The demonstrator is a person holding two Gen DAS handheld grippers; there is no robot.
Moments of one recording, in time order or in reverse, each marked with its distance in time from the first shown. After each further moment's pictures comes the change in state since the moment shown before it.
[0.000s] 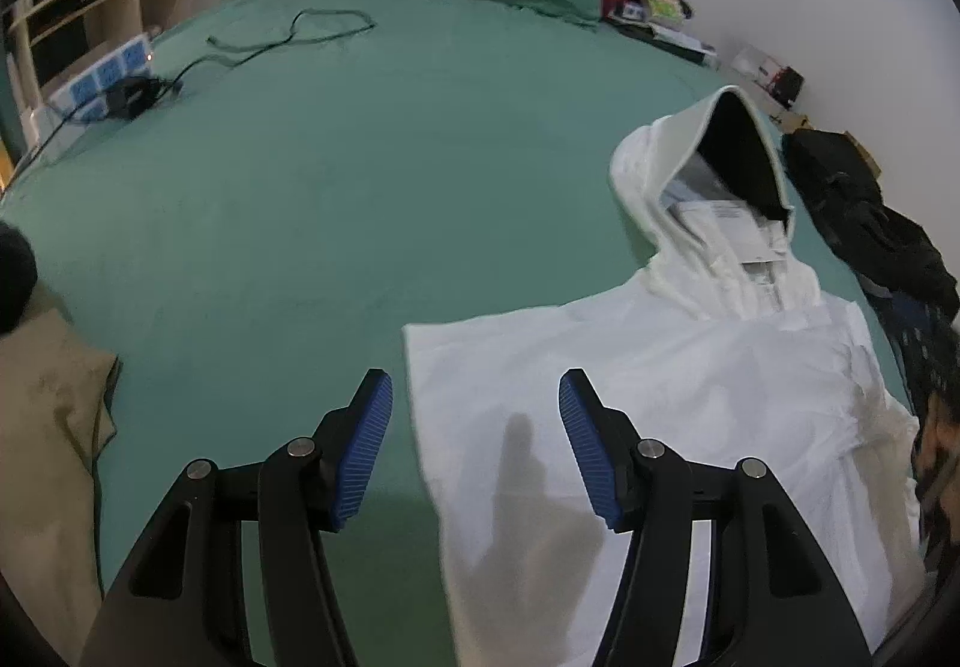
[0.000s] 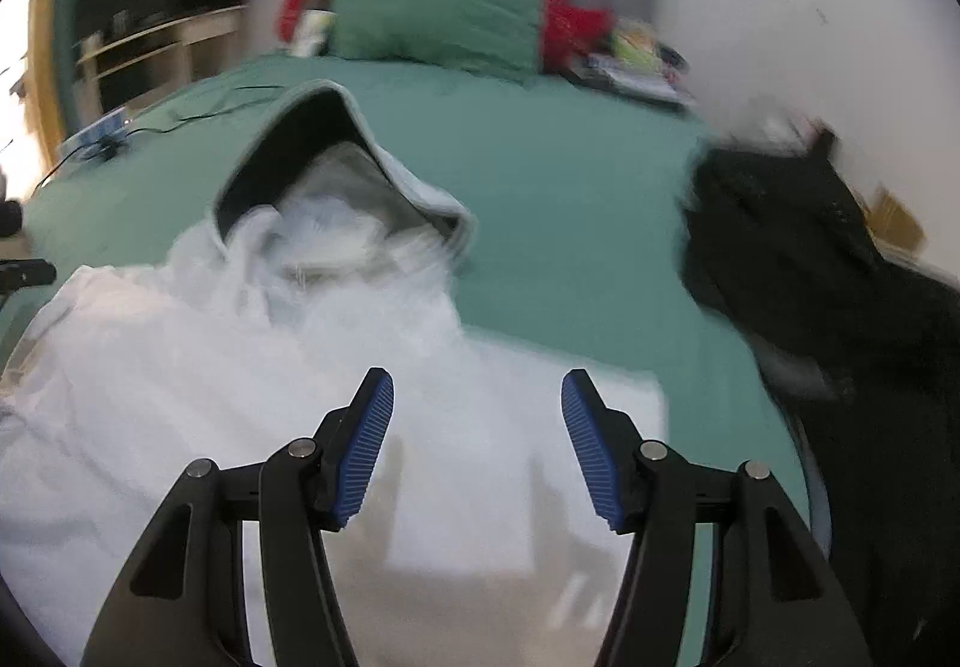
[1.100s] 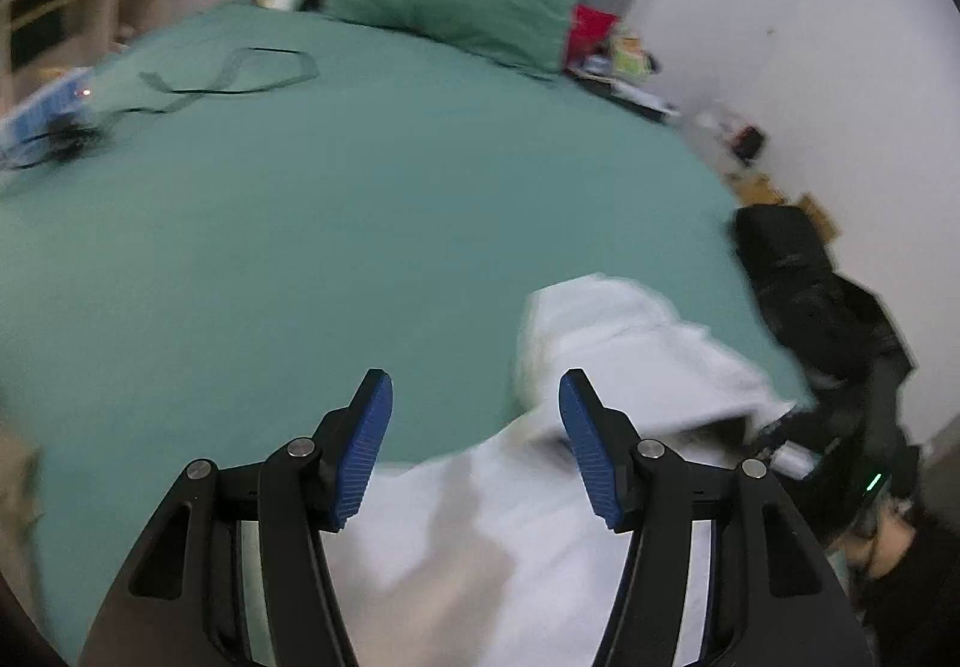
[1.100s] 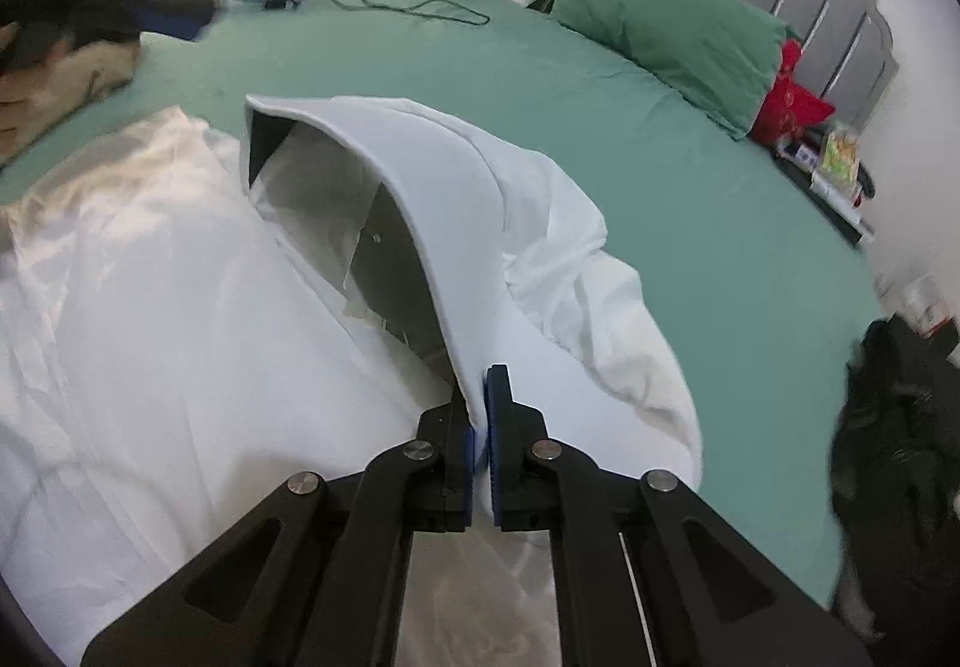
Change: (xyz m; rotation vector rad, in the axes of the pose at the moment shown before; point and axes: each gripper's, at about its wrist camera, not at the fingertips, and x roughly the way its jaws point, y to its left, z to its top) left arm 0.018 -0.058 0.080 -0.046 -0.083 -0.193; right arm 0.064 0.049 0.006 -0.412 0.069 0.263
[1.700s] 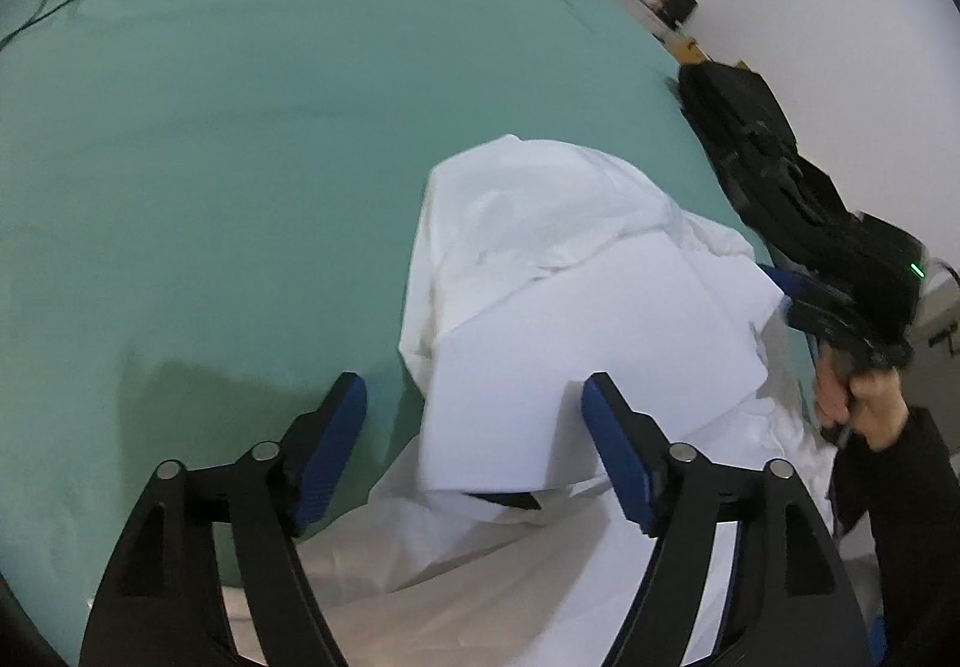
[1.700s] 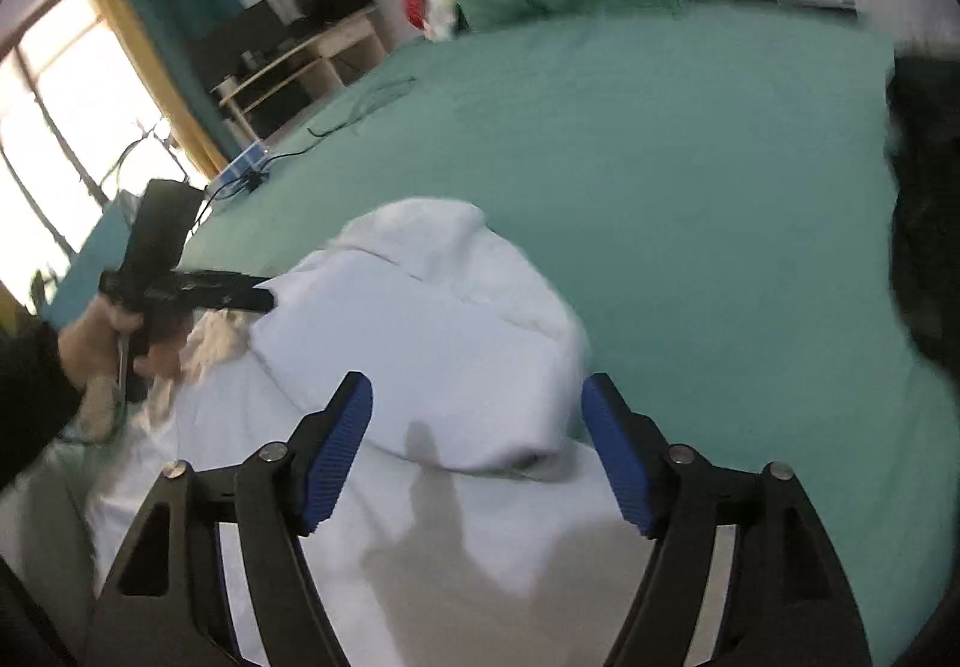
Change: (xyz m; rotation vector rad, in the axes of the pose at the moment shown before) left arm 0.112 -0.020 -0.005 0.129 0.353 -0.176; right arm 0.014 -0.148 -0.044 0.549 -0.038 0.419
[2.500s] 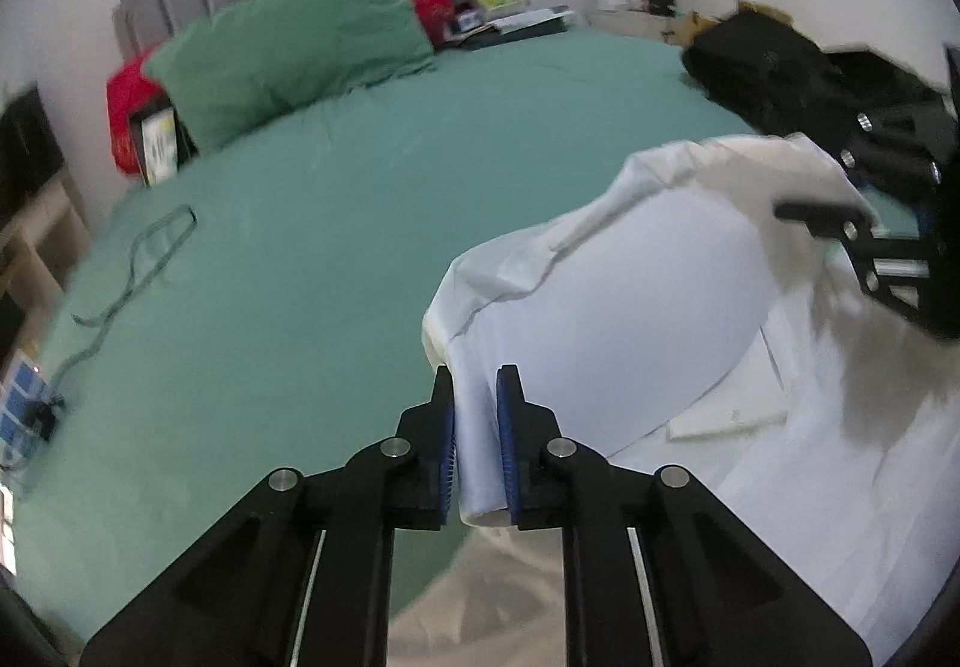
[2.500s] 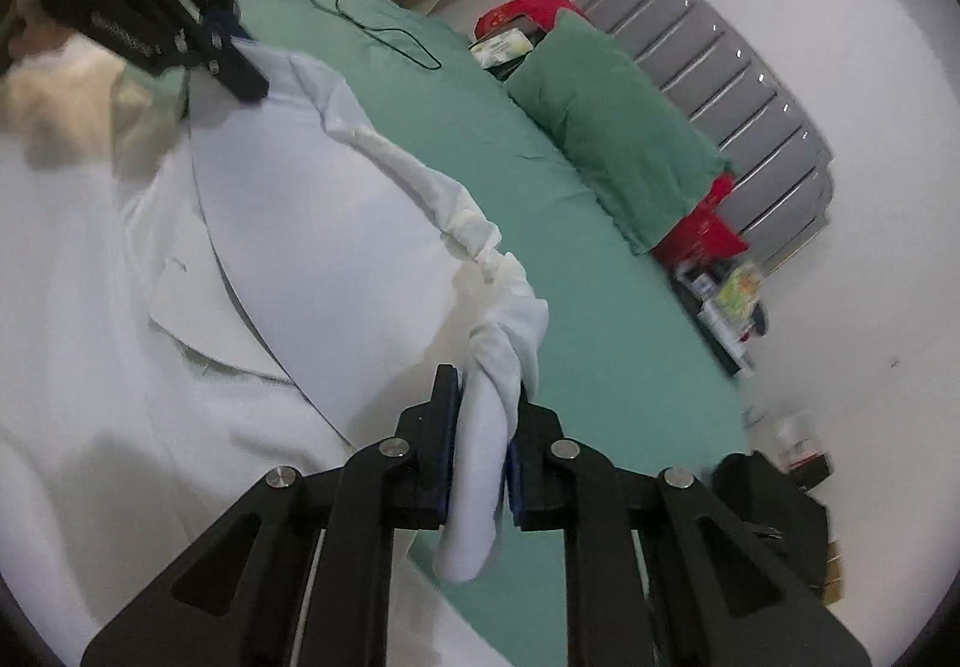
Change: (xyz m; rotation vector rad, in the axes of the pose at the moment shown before) left arm -0.015 -0.077 -0.024 0.463 -0.296 0.476; right arm 0.085 0.157 -0.038 -0.922 -0.137 -0.736
